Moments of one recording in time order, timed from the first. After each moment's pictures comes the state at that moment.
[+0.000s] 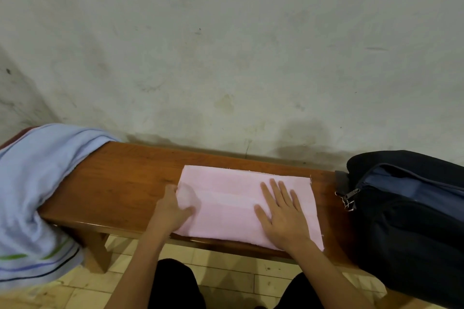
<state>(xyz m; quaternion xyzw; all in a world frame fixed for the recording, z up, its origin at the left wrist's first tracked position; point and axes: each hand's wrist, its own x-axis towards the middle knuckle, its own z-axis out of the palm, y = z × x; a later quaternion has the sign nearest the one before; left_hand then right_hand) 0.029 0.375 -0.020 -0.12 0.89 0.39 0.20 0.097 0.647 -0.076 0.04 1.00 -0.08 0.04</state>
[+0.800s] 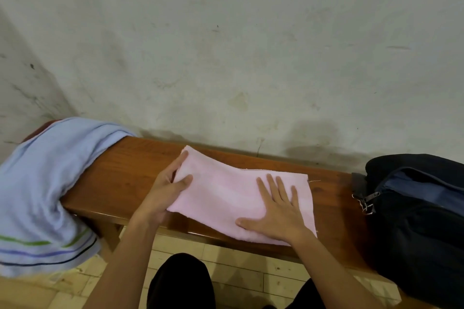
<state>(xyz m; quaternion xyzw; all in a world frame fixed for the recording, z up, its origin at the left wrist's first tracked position) 0.017 0.336 0.016 -0.07 0.66 0.72 0.18 0.076 0.611 -0.055 -0.01 0.99 -0.10 0.13</state>
